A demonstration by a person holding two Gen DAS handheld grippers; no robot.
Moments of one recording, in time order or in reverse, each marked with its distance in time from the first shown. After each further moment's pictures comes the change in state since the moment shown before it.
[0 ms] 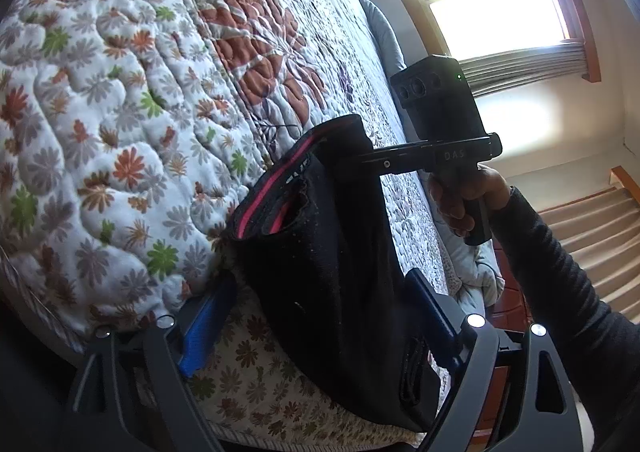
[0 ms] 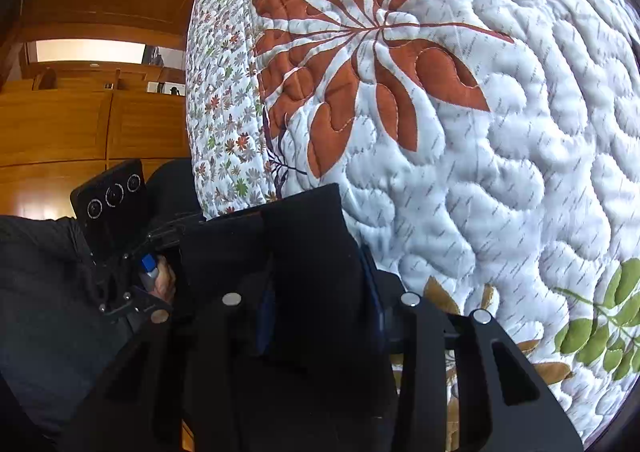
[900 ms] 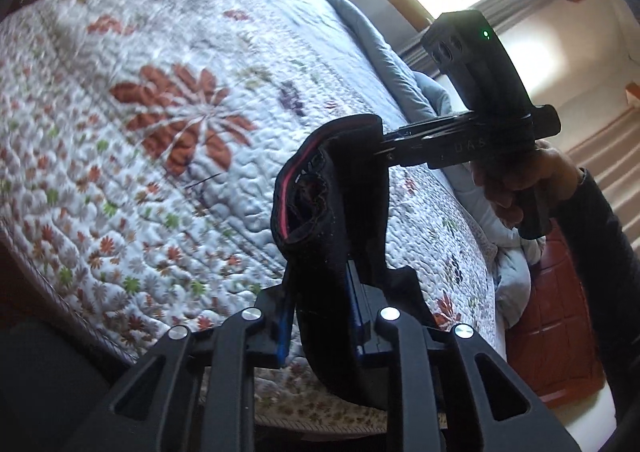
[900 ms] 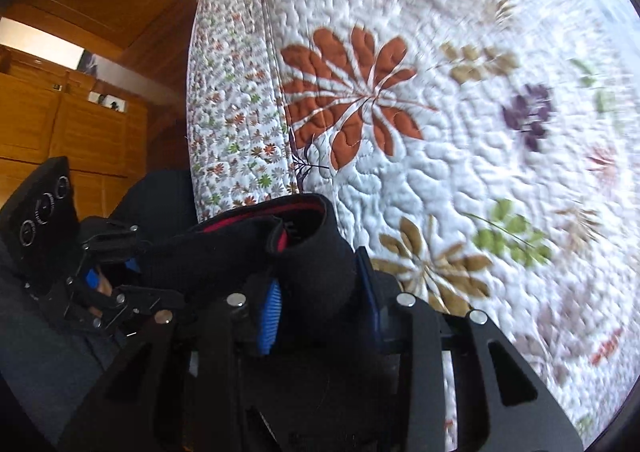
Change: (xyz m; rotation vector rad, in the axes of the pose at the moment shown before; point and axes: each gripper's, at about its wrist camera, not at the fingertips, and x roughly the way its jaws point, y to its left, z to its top) left arm -0.049 -0.120 0.008 0.265 0.017 0.187; right arm -0.070 0.121 -0.054 -0.014 -0.171 -0.407
